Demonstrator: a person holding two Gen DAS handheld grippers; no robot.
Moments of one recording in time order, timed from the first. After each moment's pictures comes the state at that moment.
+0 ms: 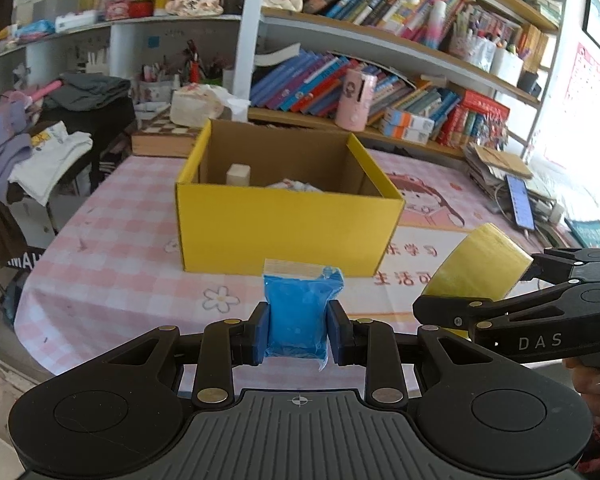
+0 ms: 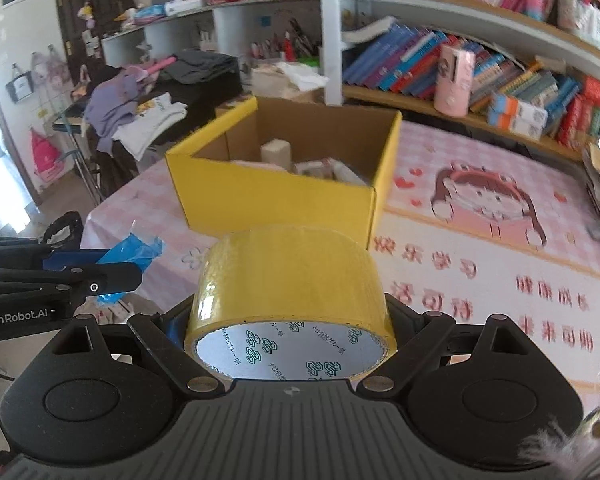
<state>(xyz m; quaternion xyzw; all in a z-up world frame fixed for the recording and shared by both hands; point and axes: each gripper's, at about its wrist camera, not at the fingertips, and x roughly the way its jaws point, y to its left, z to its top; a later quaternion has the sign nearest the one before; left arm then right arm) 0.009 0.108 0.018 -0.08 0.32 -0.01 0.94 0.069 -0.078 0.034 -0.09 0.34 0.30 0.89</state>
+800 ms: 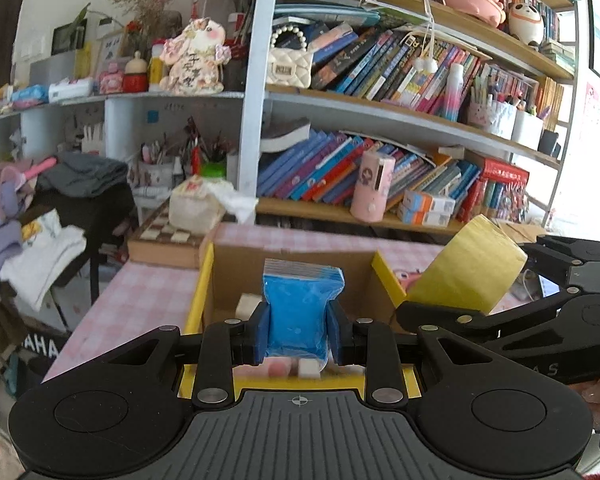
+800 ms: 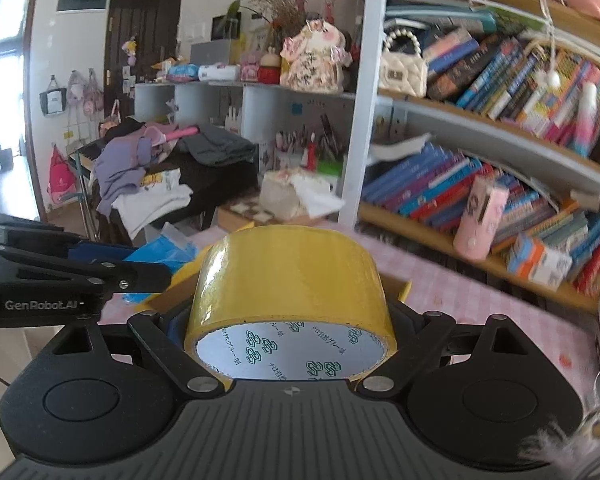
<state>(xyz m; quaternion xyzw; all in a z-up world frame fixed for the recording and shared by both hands) 0.125 0.125 0.068 -0.06 0.24 0.01 0.97 0.180 -0.034 0.092 -0.13 0.20 0.35 0.90</state>
